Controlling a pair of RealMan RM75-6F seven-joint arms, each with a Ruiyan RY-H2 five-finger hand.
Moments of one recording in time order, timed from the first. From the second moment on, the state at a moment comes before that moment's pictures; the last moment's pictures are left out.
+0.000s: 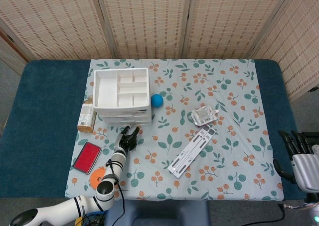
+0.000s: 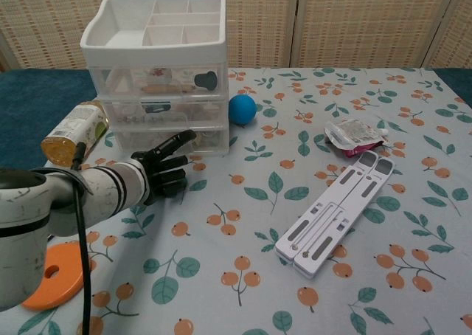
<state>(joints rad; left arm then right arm) -0.64 -2.03 -0.68 -1.35 0.38 0.87 -0.39 0.02 -1.04 0.03 -1.68 -1.57 1.54 0.06</state>
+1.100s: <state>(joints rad) -0.61 -2.01 -0.64 -1.40 0.37 0.86 -0.37 0.02 -1.04 0.03 -1.67 -1.57 1.54 0.07</state>
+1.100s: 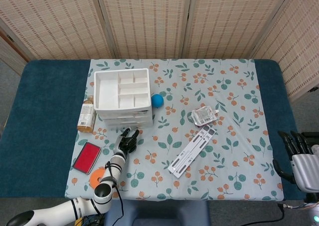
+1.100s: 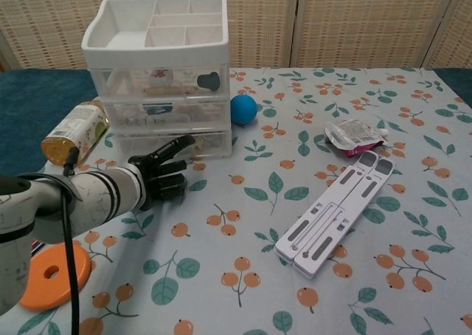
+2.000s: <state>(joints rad) -0.53 -1.93 -0.57 -1.55 0.41 0.90 -0.35 0.02 -1.05 0.03 -1.67 -1.58 1.55 0.08</state>
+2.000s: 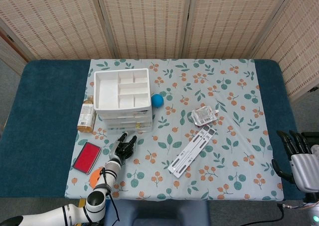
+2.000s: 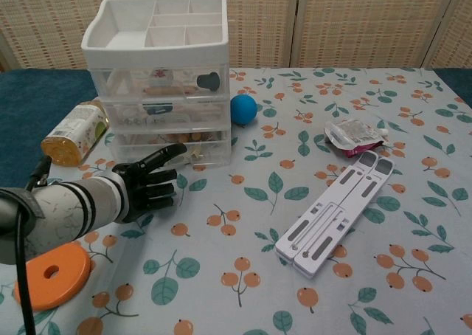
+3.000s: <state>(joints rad) -0.48 -1.63 -0.22 -1.71 0.92 0.98 -0.04 0.04 -1.05 0.03 -1.66 -1.59 1.53 0.09</state>
